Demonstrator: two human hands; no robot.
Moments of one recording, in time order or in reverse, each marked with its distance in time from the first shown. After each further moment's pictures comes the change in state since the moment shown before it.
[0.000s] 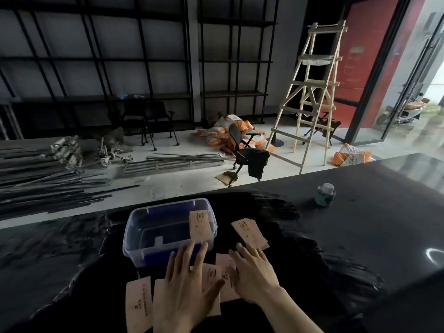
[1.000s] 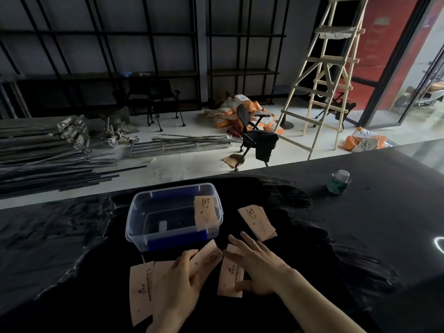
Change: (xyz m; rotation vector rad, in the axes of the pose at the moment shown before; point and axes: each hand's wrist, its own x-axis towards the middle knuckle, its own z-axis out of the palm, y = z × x) left_hand -0.012 -0.022 -0.001 -0.365 -0.059 -0.268; right_hand 0.025 0.028 0.010 -0.139 -0.325 -0.369
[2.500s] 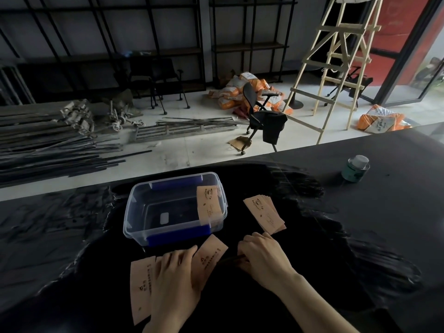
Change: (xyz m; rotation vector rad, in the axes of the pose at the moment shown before) left_hand 0.005 0.003 -0.009 0.365 -0.100 -0.029; right_hand 0.005 -0.008 -0.007 0.148 0.340 0.065
